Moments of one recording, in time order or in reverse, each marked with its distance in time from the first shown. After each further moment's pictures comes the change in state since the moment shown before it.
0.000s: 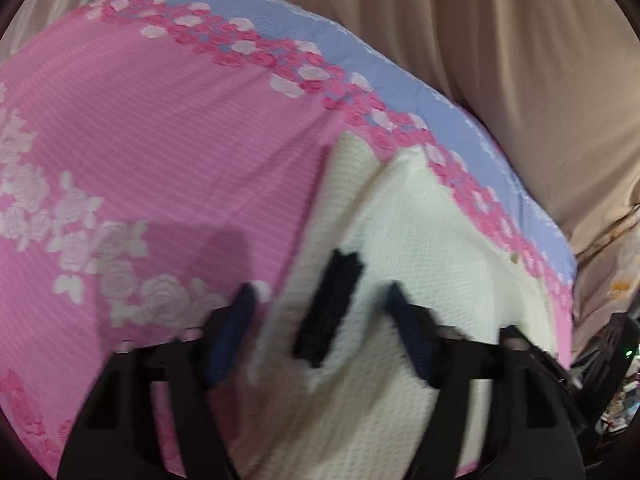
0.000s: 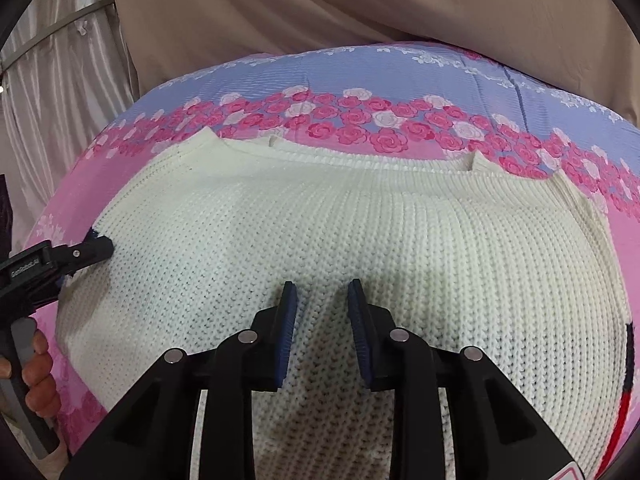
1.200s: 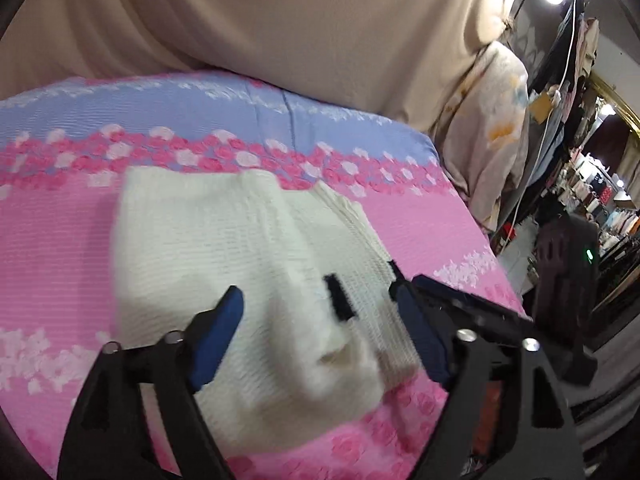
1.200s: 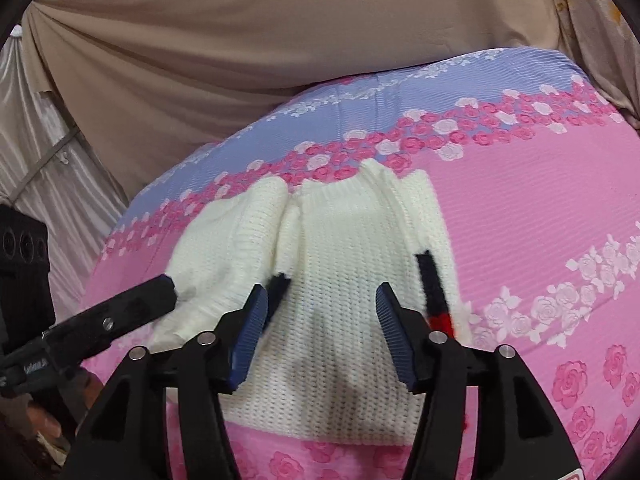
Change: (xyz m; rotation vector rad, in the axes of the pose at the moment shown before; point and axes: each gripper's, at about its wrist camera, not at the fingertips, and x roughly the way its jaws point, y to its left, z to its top) left arm -0.036 -0.232 -0.098 0.545 0.043 -0.318; right arm -0.120 -0.132 -0.038 0.310 -0.153 0.119
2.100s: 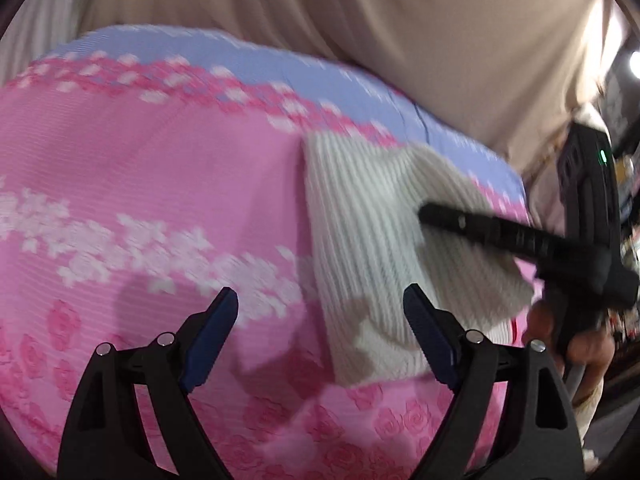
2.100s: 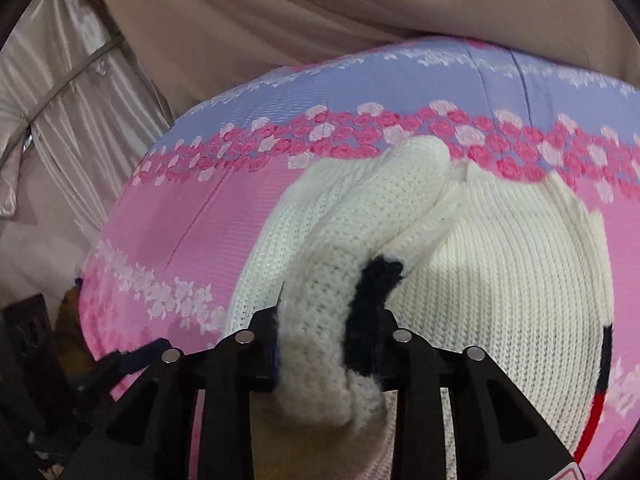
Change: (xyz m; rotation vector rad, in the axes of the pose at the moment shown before) left arm -0.073 0.114 -0.056 -0.300 -0.068 0.267; right arm 0.092 0.145 0.010 -0.341 0.202 0.027
